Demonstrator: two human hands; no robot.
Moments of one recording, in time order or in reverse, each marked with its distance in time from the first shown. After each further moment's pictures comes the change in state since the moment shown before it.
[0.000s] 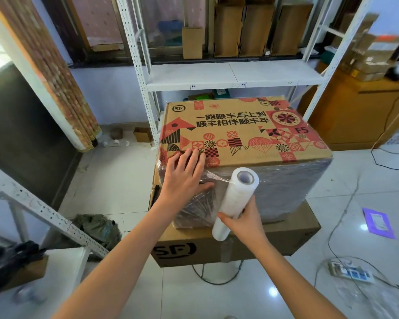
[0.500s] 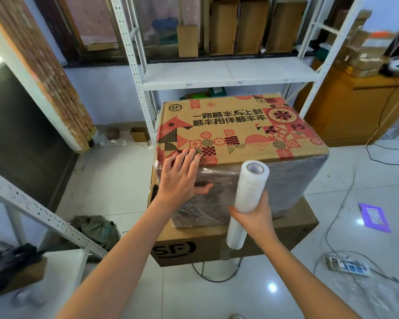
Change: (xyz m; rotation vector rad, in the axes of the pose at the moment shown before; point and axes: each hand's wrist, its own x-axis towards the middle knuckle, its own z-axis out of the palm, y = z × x) left_hand -0.006 -0.002 0.007 -0.059 0.052 -0.026; right_hand -0.003 -0.008 -0.020 0.001 0.134 0.031
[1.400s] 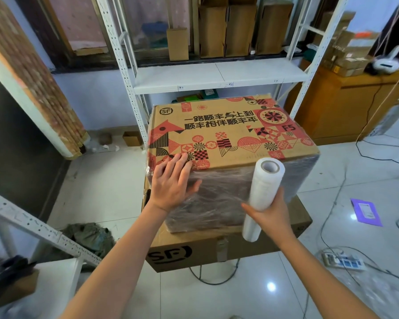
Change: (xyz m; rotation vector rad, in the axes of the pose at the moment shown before) left_hand 0.002 0.000 -0.002 -0.036 0.192 0.030; right_hand 0.011 0.004 -0.047 -0.095 0.093 -0.077
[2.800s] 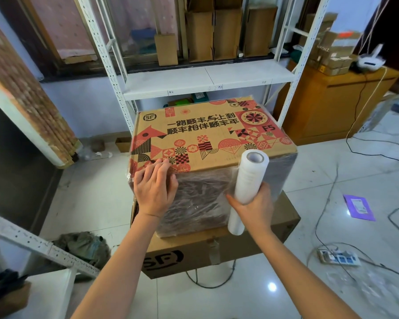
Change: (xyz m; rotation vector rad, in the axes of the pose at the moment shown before) left_hand 0.001 0.012 -0.001 -0.162 -0.048 -0.306; right_hand 0.015 0.005 0.013 -0.128 0.259 -0.075
